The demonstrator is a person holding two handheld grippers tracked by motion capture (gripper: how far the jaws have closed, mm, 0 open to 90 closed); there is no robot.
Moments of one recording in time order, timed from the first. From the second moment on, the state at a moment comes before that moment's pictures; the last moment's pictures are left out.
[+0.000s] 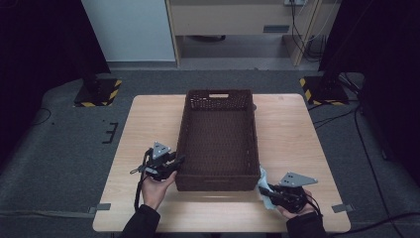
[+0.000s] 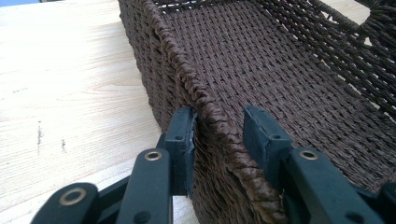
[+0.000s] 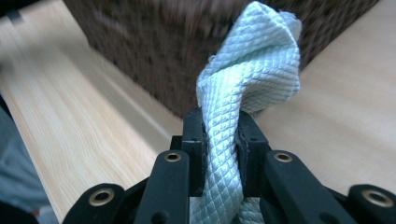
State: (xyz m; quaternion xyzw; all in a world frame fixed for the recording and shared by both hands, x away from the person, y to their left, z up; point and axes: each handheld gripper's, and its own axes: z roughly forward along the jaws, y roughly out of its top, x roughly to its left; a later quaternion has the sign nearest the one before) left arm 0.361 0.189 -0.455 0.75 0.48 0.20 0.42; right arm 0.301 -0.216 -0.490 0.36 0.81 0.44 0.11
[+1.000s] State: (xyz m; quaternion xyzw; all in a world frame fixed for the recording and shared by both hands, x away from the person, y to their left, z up) left arm 0.361 0.189 -0.456 0.75 0.47 0.21 0.42; right arm 0.332 -0.278 -0.490 0.50 0.75 0.38 0.21
